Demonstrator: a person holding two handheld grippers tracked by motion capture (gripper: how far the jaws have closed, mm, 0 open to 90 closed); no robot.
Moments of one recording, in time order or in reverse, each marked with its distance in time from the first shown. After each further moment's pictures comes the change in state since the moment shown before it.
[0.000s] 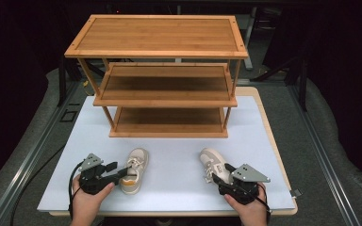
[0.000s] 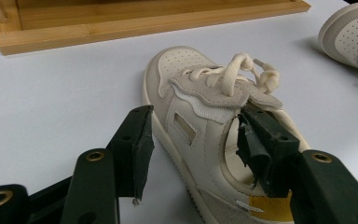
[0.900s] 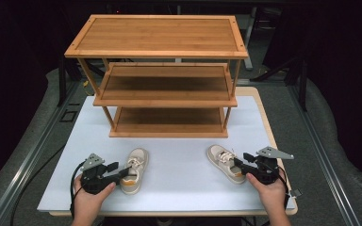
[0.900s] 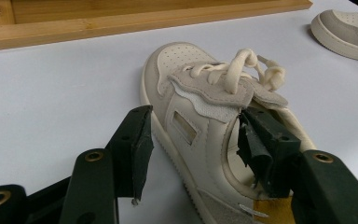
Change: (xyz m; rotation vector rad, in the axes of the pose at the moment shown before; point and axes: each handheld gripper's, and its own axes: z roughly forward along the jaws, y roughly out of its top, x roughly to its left) left arm 0.000 -0.002 0.005 0.010 -0.004 -0.007; right arm -0.085 0.002 0.003 0.086 -0.021 0.179
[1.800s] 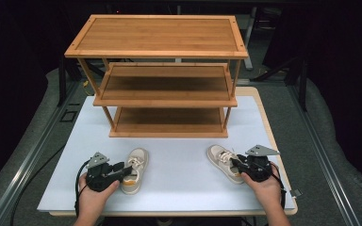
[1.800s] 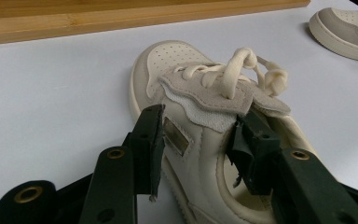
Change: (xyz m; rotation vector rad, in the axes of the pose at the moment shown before) left arm -0.002 0.002 0.014 0.009 -0.018 -0.012; right arm 0.007 0.003 0.018 0.099 -0.042 -0.118
